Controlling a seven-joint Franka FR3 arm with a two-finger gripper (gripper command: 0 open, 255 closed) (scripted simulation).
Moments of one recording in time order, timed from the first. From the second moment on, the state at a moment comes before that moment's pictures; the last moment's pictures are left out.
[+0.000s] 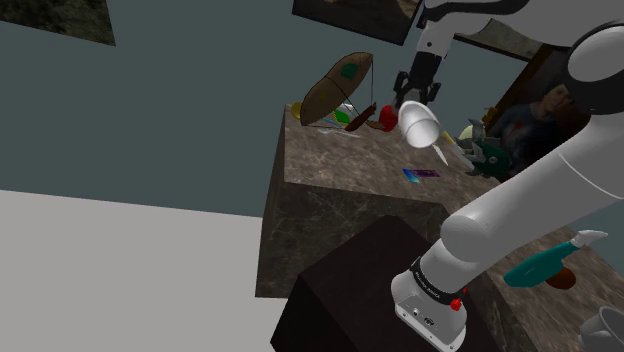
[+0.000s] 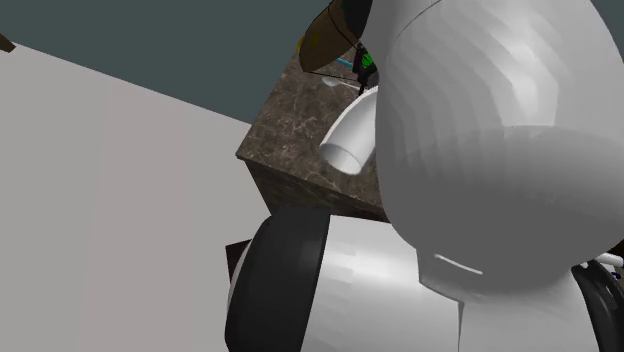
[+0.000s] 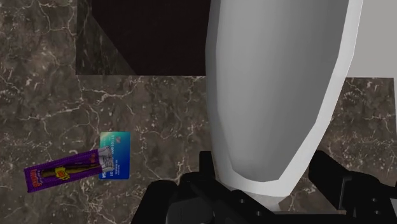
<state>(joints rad) -0.24 -0.18 -0.28 -1.90 0.03 1.45 0.13</state>
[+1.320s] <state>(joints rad) -0.39 -0.22 -0.48 -1.86 -0.12 1.37 -0.22</state>
